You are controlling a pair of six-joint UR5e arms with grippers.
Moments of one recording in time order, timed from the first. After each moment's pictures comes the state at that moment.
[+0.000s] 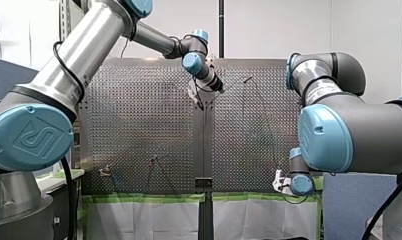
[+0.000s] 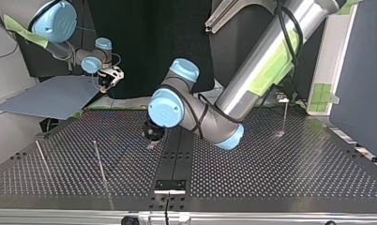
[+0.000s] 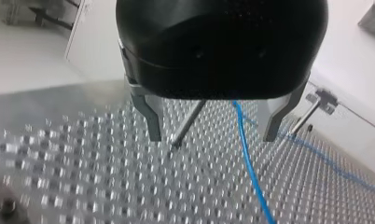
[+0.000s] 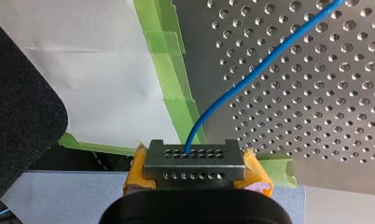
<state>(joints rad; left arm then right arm) -0.57 -2.12 -1.04 -3.34 -1.61 -2.24 1.69 -0.47 1.55 -0.68 1.61 1.71</state>
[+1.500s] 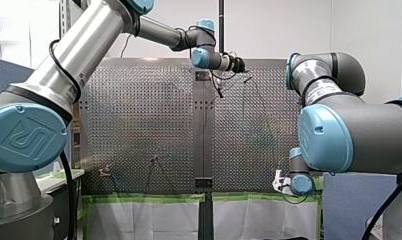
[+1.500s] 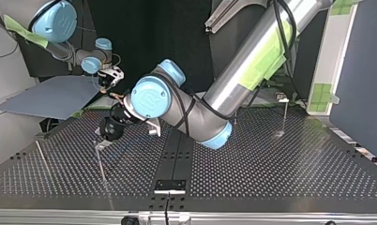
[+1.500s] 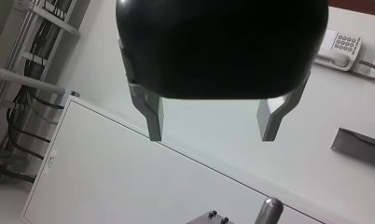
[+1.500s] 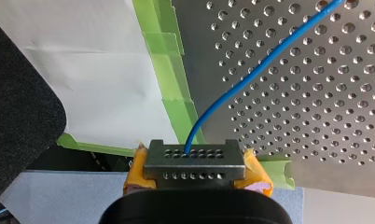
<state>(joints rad) -0.63 -2.13 -0.96 -3.13 -1.32 -2.13 1.69 -0.47 1.55 -0.68 1.61 1.70</state>
